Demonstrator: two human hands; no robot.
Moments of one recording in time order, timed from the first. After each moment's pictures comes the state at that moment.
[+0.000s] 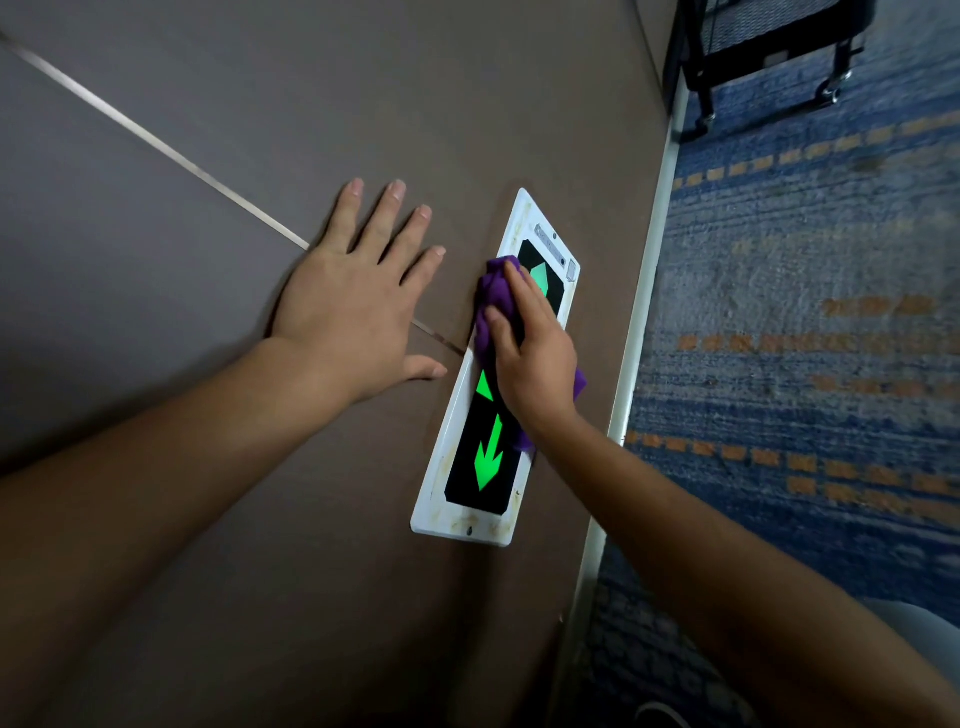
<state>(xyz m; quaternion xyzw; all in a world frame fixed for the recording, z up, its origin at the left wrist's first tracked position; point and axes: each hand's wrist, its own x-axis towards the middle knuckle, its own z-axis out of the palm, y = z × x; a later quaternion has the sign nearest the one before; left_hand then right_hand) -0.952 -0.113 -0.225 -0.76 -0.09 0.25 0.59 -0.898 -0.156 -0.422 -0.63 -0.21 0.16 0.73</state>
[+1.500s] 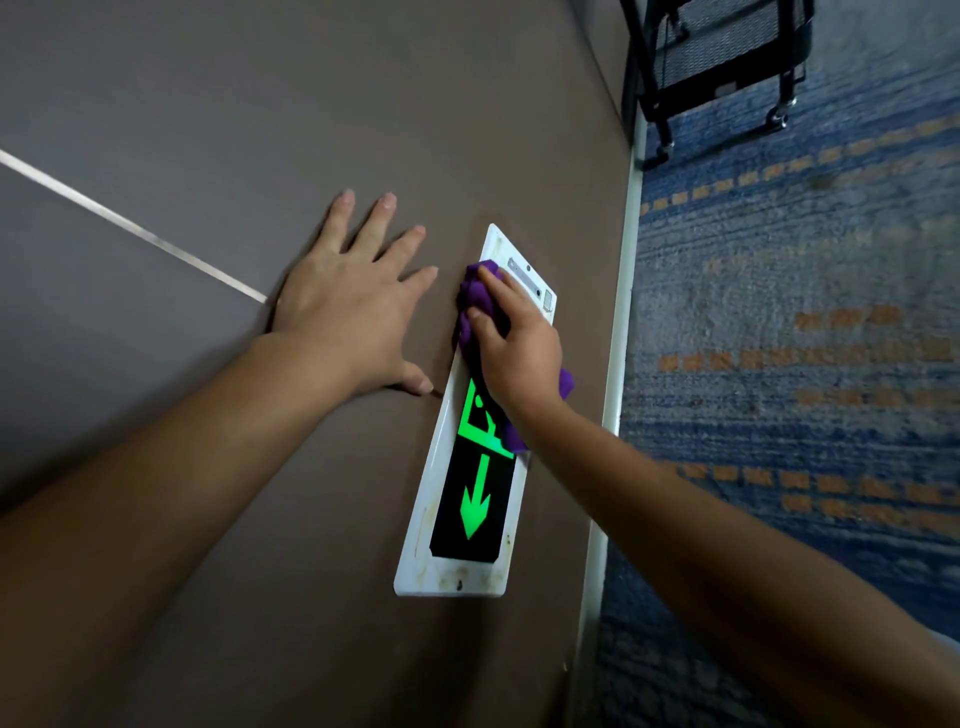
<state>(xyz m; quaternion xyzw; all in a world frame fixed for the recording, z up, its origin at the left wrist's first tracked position) -0.906 -0.097 -0.226 -0.81 -0.12 0.26 0.51 -0.859 -0.136 -0.412 -0.63 -0.18 0.15 0.74</state>
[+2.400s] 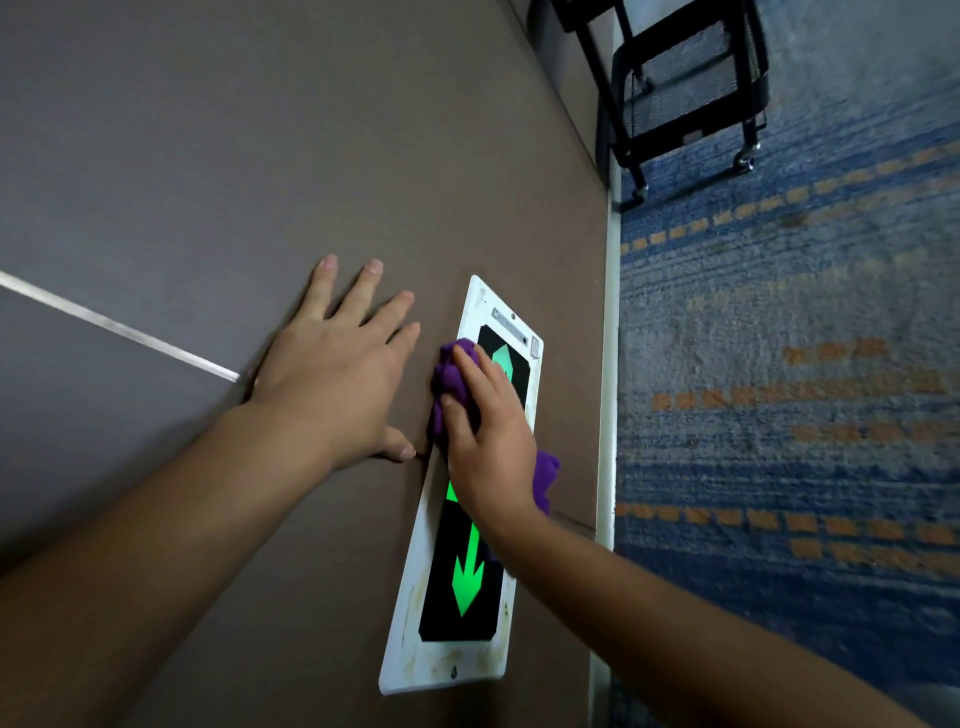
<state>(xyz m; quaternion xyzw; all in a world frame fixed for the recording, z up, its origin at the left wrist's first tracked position) -0.900 -0.098 -0.230 -0.80 -0.11 0.28 0.51 -0.901 -0.140 -0.411 -0.62 -0.17 0.16 0.75</state>
